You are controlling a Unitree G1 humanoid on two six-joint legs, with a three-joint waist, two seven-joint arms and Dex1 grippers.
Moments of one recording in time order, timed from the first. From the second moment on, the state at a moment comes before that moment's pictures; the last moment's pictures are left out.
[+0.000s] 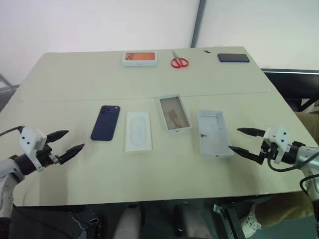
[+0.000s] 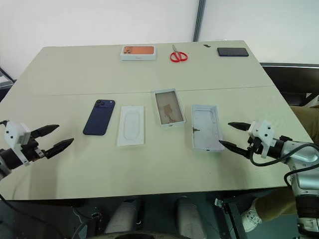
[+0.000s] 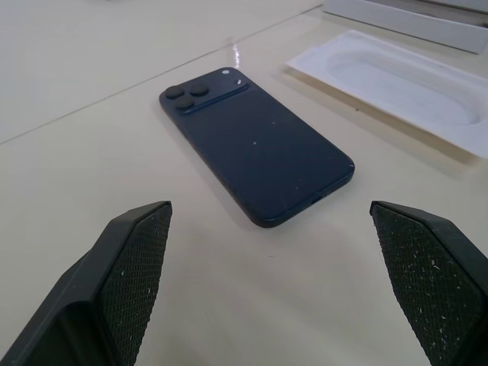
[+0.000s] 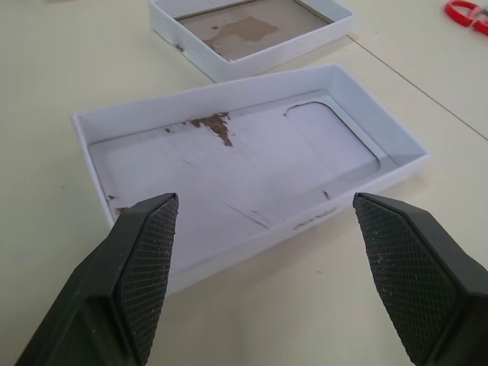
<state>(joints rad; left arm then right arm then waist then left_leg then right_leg) 0.06 0.79 0.46 0.11 -0.49 0.11 -1.03 -0.10 -0.84 -0.25 0.21 0.35 -0.10 1.17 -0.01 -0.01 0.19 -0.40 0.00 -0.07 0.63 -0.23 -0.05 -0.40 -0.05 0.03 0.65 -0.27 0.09</state>
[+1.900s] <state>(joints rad) -0.18 0.55 0.27 -0.18 -0.70 0.92 -0.57 -0.49 -0.68 0.10 0.11 0.24 0.00 1.17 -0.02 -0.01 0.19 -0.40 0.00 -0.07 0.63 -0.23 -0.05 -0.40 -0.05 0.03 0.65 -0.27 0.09</state>
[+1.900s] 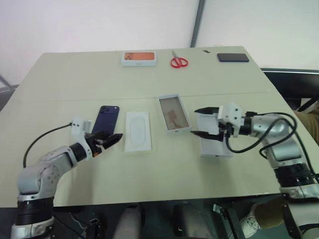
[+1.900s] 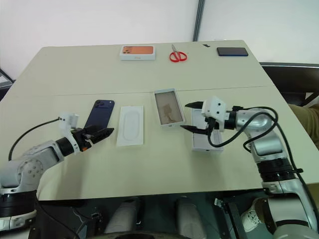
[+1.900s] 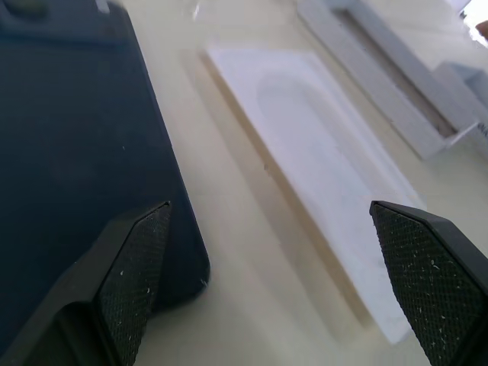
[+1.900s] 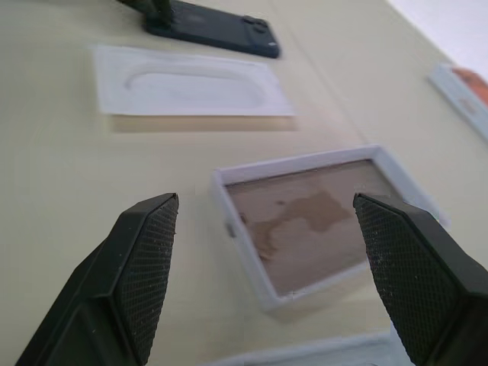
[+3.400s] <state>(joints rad) -0.38 0.29 0.42 0.00 -0.93 1.32 -0.30 -0.54 -0.61 0.13 0.21 0.19 -0.07 1.14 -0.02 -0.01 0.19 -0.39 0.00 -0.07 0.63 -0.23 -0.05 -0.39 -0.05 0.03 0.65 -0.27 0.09</state>
